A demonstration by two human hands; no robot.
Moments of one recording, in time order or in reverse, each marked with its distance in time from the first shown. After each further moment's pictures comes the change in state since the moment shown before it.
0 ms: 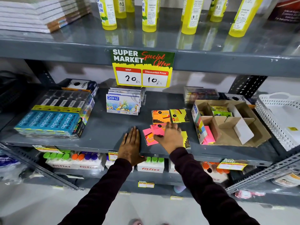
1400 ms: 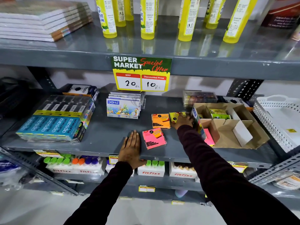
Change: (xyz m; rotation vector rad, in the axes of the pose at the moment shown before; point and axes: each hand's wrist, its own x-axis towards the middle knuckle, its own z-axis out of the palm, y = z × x) left_hand 0.002 -0.001 0.001 -0.009 0.000 0.008; right_hand 0.102 0.044 -0.011 0.010 -0.130 0.274
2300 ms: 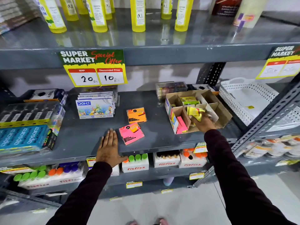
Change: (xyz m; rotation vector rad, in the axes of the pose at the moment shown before) left_hand 0.002 -0.001 0.002 0.063 -0.028 0.009; right_hand -0.049 0.178 -0.046 0.338 0.120 0.162
